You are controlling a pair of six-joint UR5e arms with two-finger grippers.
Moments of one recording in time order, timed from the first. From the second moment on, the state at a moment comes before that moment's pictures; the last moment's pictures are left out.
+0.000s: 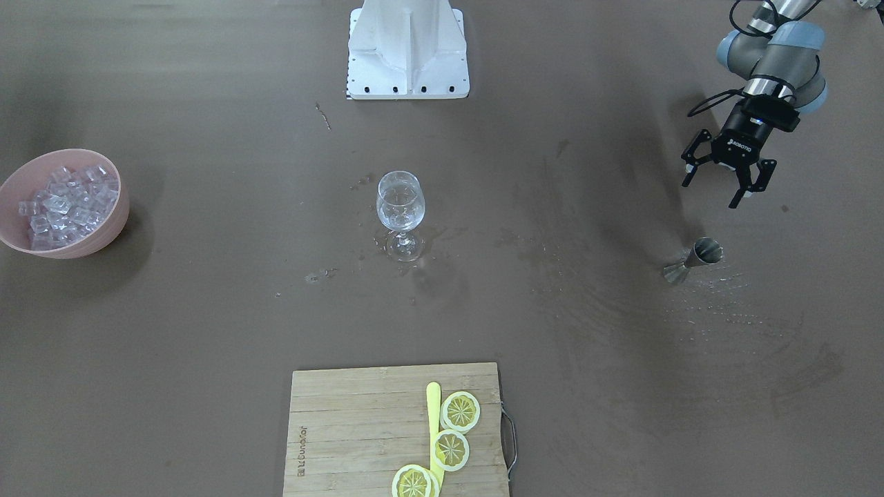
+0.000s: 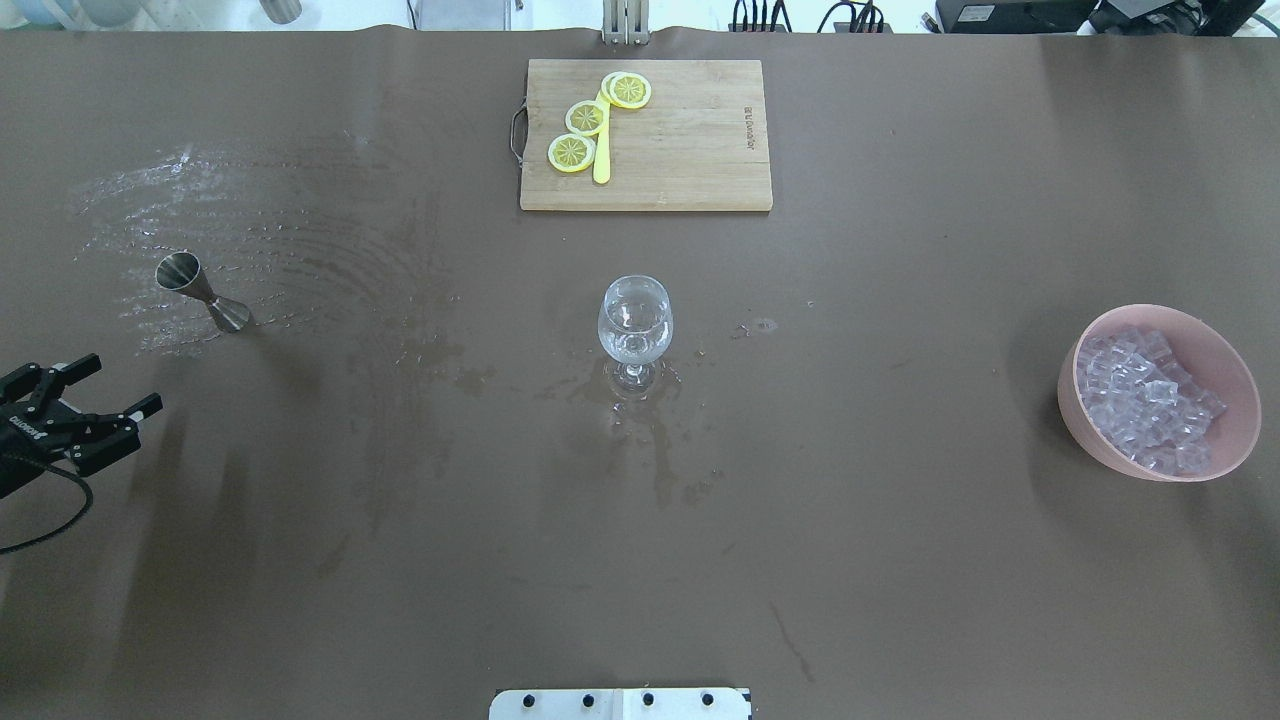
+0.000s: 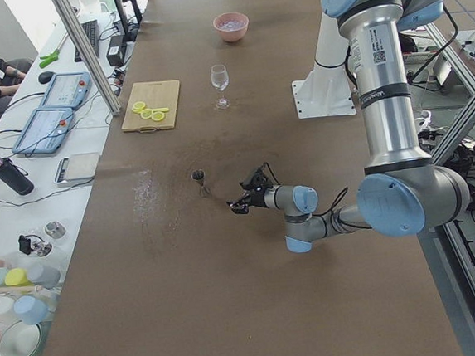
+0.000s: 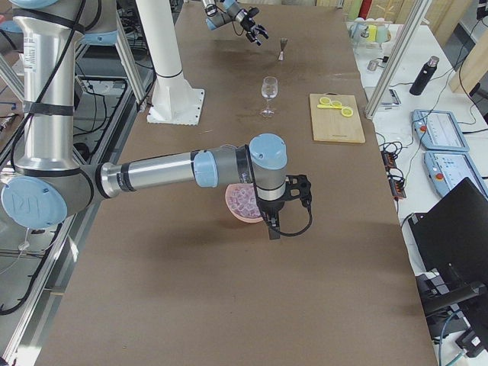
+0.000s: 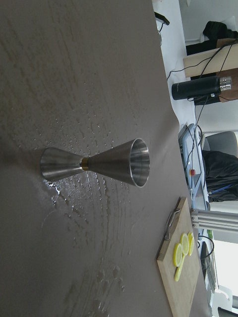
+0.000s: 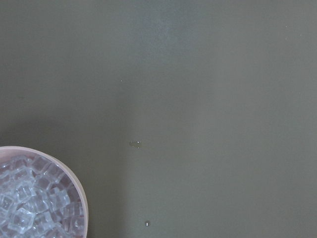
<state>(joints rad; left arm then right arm) -0.46 -1.34 -1.38 -3.52 -1.25 -0.67 1.56 -1.66 1.88 -1.62 2.29 -0.01</state>
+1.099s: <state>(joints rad) -1.14 -1.49 -1.39 -3.03 -2.01 -0.50 1.56 -1.66 1.88 -1.62 2.29 -0.01</state>
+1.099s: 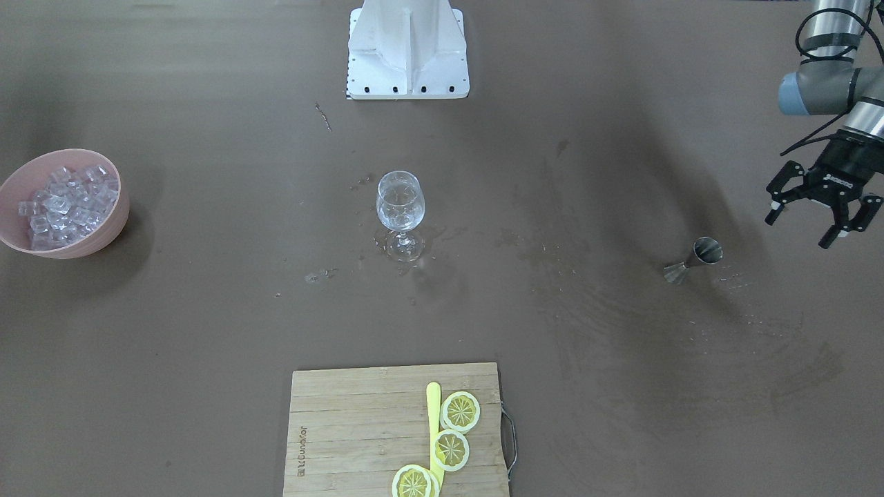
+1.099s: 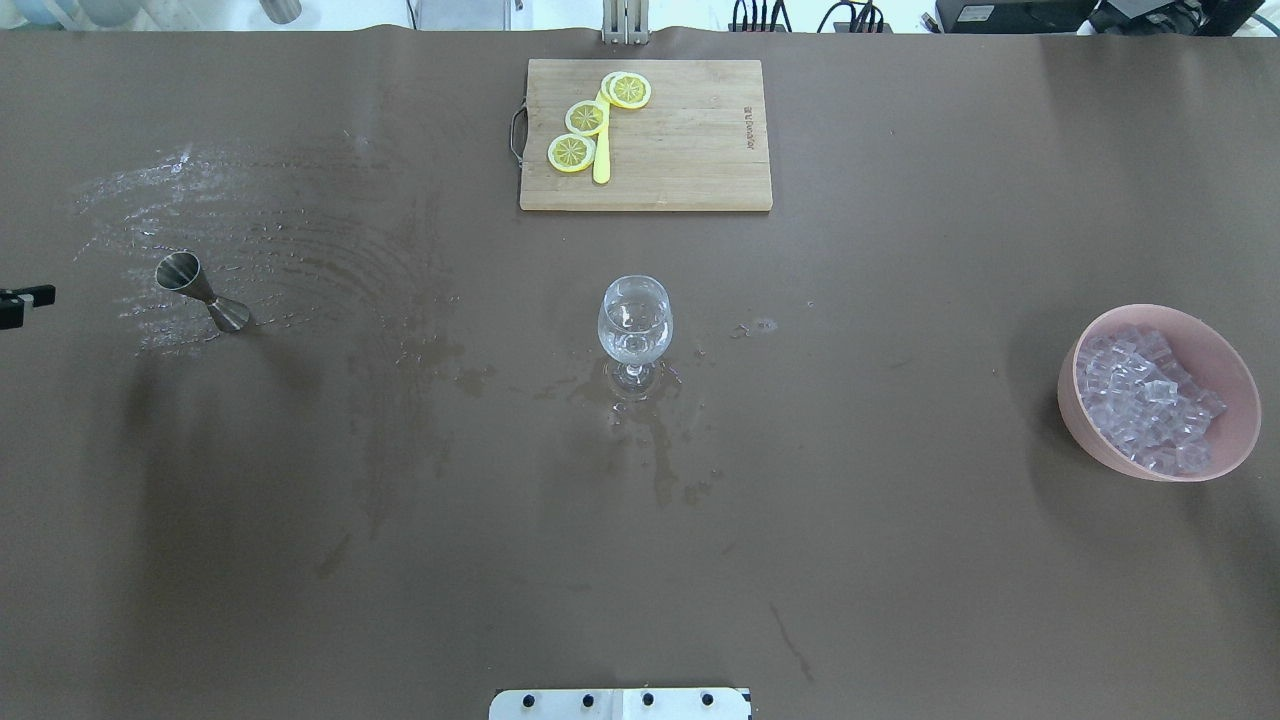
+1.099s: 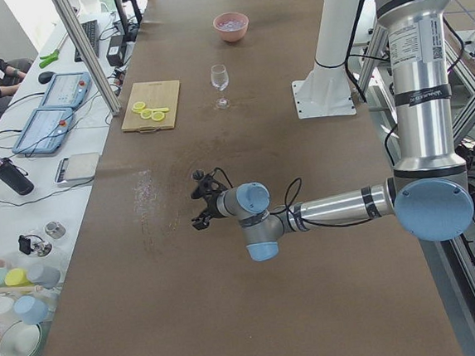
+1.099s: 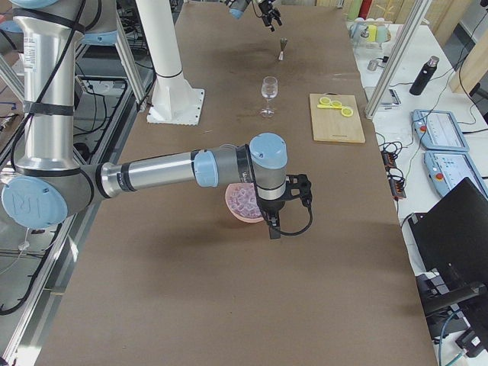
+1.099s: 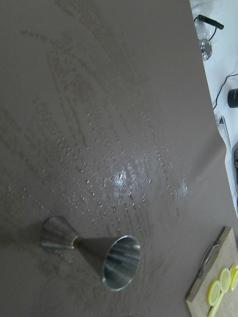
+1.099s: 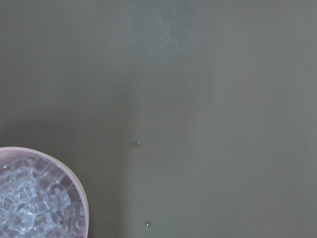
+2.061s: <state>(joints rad) -1.35 -1.58 -1.59 -2.10 -1.84 0.22 1.56 -1.66 1.88 -1.62 2.29 -0.01</state>
